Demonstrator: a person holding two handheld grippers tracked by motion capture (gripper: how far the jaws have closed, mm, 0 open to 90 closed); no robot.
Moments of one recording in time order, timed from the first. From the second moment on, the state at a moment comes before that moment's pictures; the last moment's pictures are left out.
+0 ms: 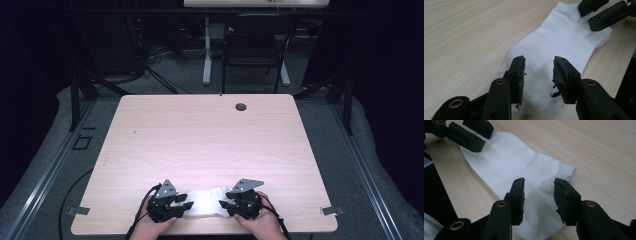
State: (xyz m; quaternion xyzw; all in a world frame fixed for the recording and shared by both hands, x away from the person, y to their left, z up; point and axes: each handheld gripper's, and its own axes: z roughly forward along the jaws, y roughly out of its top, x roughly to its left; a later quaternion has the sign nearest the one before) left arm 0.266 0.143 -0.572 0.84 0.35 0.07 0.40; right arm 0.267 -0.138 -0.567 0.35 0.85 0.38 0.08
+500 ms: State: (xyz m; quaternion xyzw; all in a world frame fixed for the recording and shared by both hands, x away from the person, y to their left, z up) left arm 0.265 0.142 -0.579 0.85 0.34 0.07 0.40; right arm 0.264 -0.135 -0.573 0.36 0.85 0.36 0.09
